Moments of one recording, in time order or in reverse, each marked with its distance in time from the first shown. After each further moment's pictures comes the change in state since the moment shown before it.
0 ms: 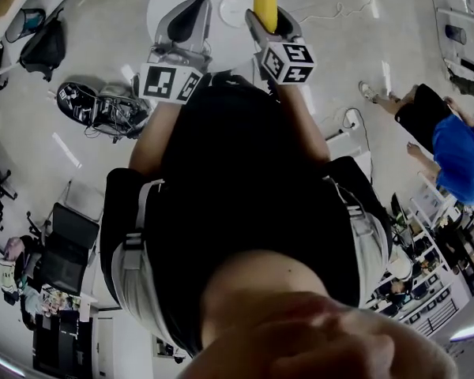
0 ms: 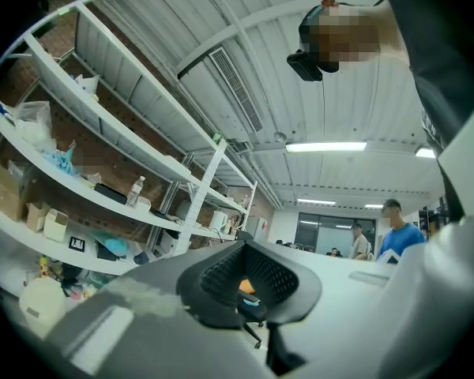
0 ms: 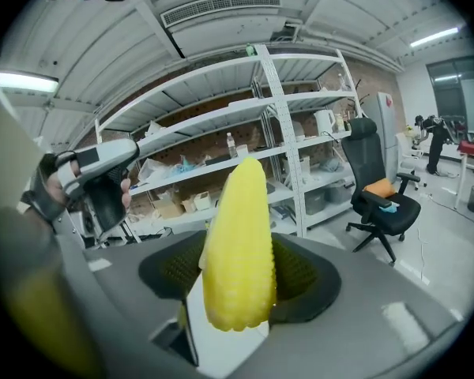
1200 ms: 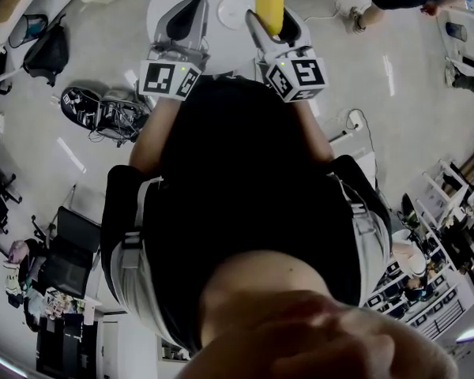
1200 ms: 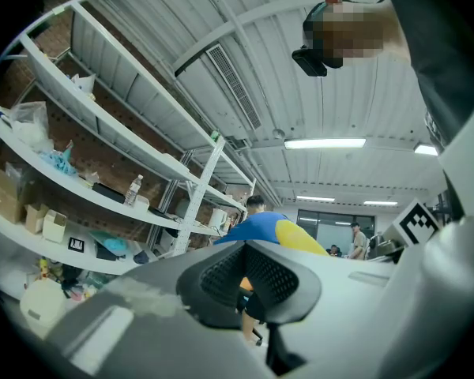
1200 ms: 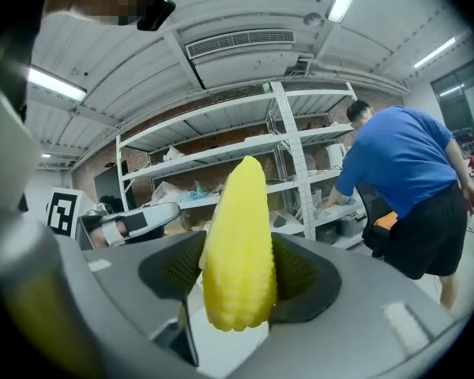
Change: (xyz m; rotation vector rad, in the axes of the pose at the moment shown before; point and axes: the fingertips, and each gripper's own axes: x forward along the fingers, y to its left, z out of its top) left arm 0.006 -0.001 -0.009 0.012 0.019 -0.003; right arm -0.048 0.034 0.072 -0.088 -0.212 0.069
